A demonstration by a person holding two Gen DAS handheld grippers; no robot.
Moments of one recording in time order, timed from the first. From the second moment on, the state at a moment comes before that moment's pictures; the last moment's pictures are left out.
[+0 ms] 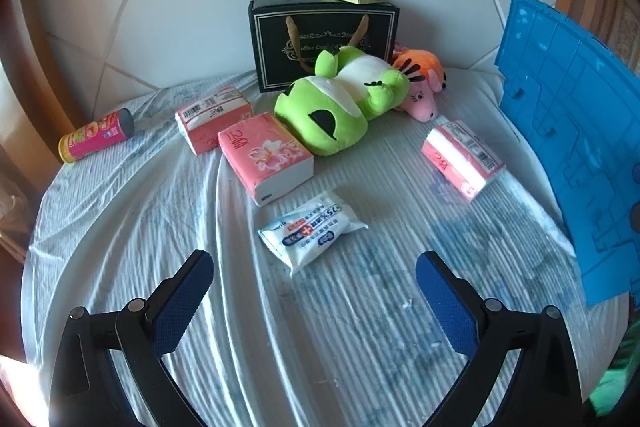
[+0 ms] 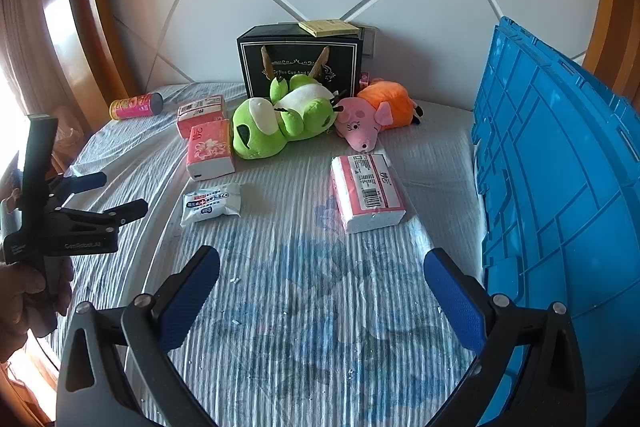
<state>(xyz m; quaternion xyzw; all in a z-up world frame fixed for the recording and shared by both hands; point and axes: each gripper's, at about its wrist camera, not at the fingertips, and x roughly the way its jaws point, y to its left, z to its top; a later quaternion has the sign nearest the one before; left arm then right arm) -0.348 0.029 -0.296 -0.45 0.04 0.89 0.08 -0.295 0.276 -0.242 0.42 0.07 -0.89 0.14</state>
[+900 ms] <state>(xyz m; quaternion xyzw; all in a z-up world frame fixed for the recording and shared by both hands) -0.445 0.047 -0.442 -0.53 0.11 0.84 0.10 -0.324 0.264 -0.295 0.48 0.09 -0.86 0.13</state>
